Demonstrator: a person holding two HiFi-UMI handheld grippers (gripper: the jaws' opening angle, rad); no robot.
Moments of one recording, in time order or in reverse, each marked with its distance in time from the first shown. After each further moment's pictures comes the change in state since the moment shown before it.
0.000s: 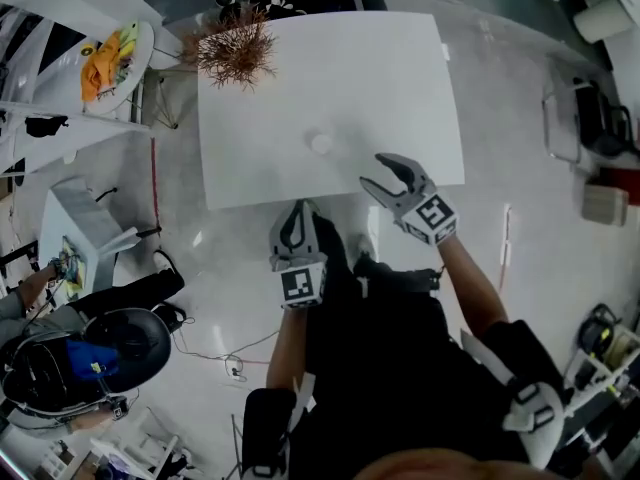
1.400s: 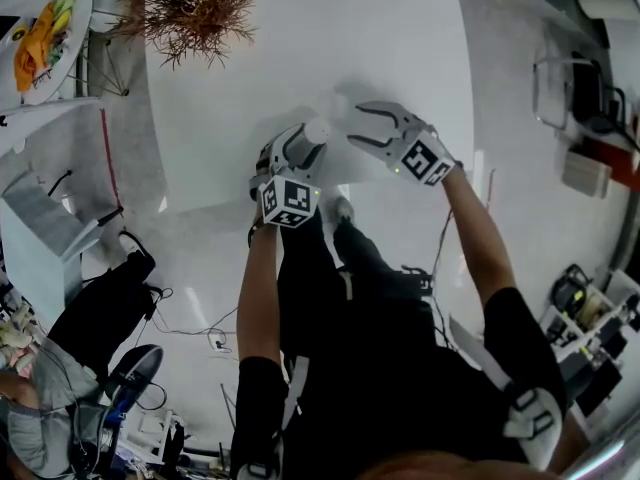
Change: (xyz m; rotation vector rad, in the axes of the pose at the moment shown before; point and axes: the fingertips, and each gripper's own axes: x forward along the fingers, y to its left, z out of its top) left arm 0.198 0.001 -0.173 0.405 0.288 -0.496; right arm 0.129 -0.082 -0.104 -0.374 0.307 0.197
